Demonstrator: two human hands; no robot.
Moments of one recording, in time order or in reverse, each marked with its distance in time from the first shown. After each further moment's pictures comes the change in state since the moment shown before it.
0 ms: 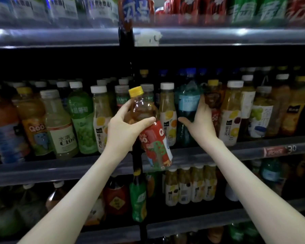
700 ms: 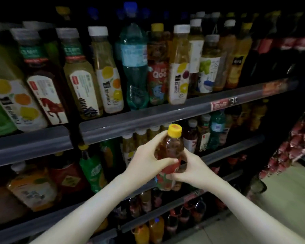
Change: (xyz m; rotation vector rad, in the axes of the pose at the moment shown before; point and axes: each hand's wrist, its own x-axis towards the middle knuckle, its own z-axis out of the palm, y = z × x) left_hand -0.122 -0.067 0.146 0.108 -0.668 -0.041; right_hand -0.197 0.107 -0.077 0.303 -0.592 0.346
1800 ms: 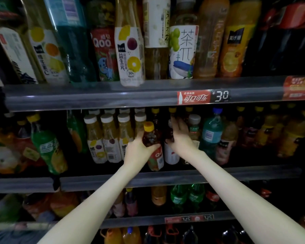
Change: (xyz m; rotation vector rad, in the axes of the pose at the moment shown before) left_hand 0.117 -0.104 0.179 0.306 0.556 -0.377; right_hand 0.153 0.177 -0.100 -0.531 0.079 -0.228
